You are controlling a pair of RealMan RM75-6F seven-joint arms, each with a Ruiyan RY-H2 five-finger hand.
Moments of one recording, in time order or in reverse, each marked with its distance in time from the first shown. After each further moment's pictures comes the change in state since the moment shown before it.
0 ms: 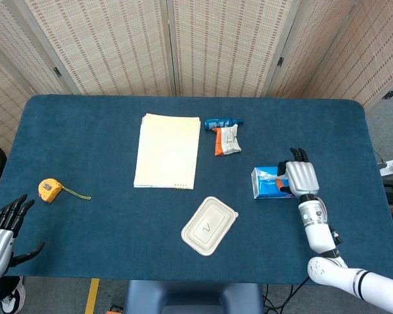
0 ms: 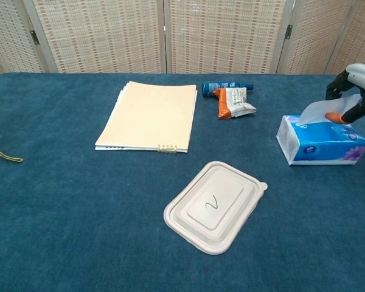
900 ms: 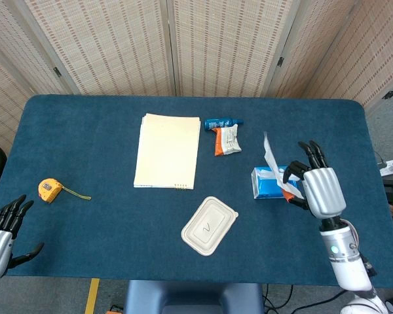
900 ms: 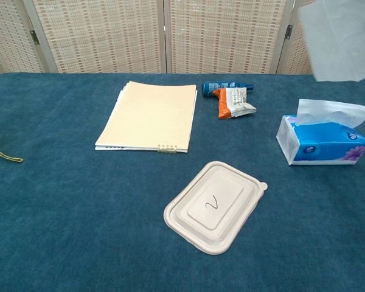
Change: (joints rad) left arm 0.008 0.006 0.004 -0.010 0.012 0.018 0.010; right arm -0.201 0.322 -0.062 -0.536 -0.432 0.359 0.136
